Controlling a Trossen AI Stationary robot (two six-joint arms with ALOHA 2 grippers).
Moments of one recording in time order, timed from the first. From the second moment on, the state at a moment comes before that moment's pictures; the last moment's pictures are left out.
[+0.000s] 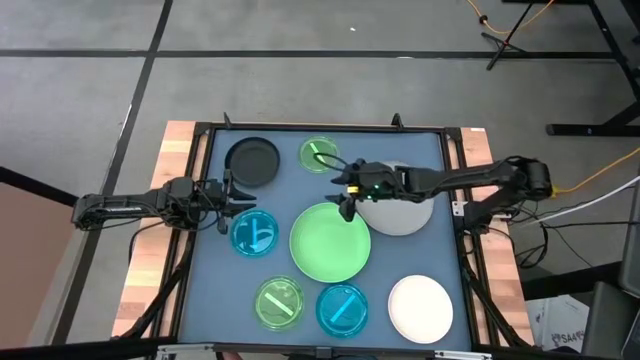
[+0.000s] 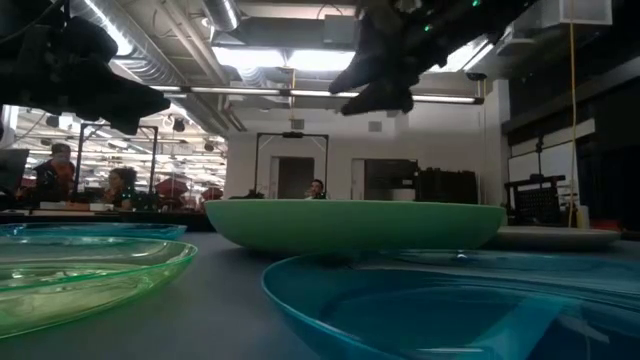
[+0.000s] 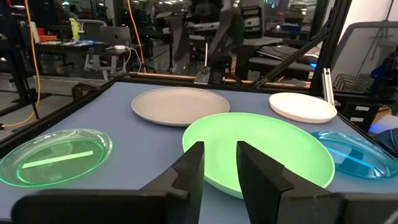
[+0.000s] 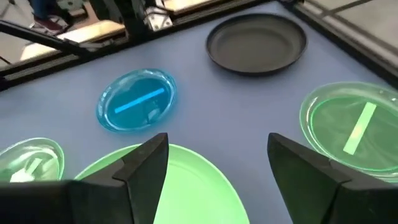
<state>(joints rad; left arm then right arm) 0.12 0.09 0.01 0.02 0.04 -0.08 -0.06 1.50 0.99 -0.01 0.10 0.28</state>
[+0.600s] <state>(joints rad) 0.12 0.09 0.01 0.02 0.04 -0.08 -0.16 1.69 0.99 -0.03 -0.07 0.28</state>
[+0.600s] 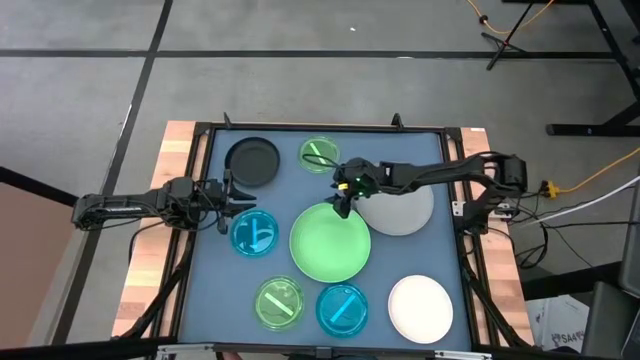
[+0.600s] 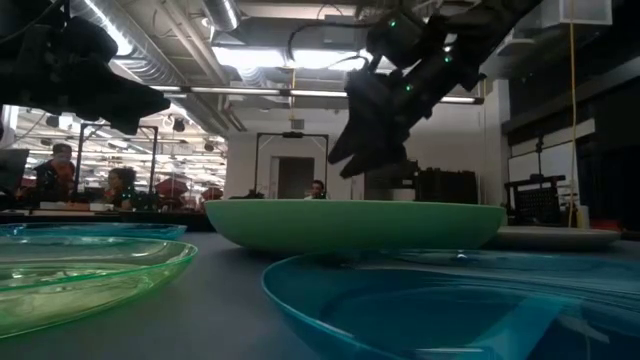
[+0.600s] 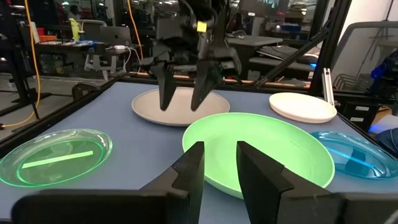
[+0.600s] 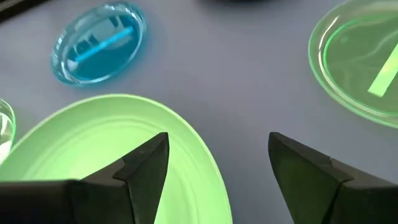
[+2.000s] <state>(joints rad) 0.12 0.09 0.01 0.02 0.04 -0.08 -0.16 1.84 0.99 -0.07 -0.09 0.23</state>
